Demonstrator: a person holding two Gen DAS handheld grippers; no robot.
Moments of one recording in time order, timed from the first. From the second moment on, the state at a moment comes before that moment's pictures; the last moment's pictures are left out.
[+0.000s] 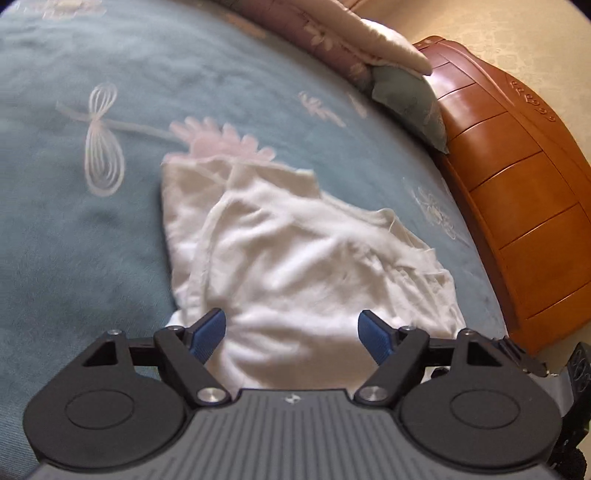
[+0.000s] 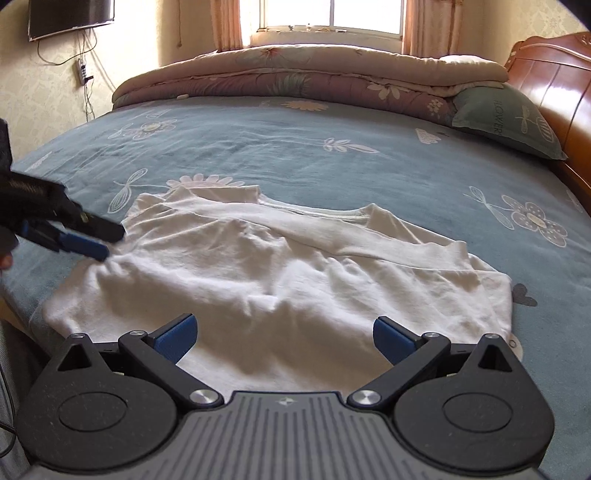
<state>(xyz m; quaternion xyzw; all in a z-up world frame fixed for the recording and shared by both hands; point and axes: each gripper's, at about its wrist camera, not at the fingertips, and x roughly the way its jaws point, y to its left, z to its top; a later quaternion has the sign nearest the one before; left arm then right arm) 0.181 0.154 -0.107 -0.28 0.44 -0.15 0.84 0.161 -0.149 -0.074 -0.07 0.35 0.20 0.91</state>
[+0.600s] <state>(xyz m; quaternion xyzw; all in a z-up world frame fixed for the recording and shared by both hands) 0.139 0.146 -0.091 -0.27 0.44 -0.20 0.83 0.146 -0.093 -0.071 -0.18 0.33 0.24 0.89</state>
